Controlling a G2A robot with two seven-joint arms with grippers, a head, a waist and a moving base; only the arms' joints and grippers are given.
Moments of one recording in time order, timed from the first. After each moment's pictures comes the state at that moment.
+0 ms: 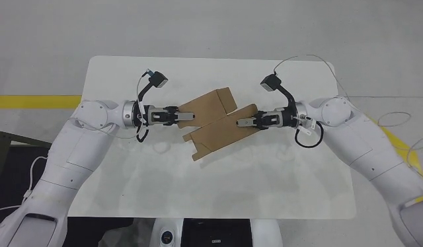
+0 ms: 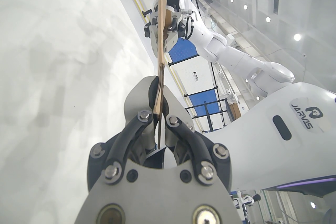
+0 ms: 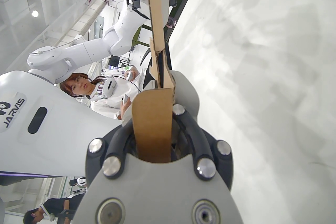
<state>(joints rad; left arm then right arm) 0.84 -0.97 -1.07 -1.31 -0.50 -0.55 -1.26 -0.54 -0.93 0.56 -1.20 0.70 -0.67 1.15</state>
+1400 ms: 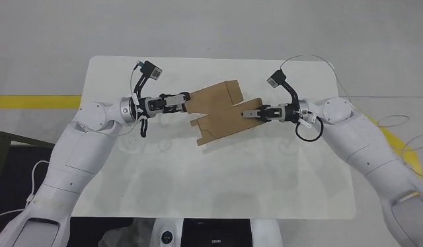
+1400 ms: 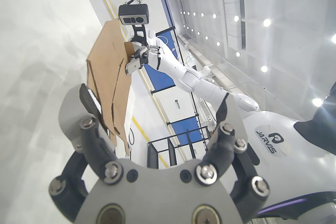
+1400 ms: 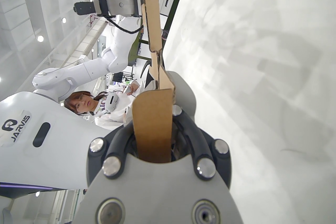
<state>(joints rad) 0.89 -0.99 -1.12 -1.37 -0.61 -0.46 -1.12 -0.53 -0.98 0.57 -1.02 0.75 -0.66 1.16</state>
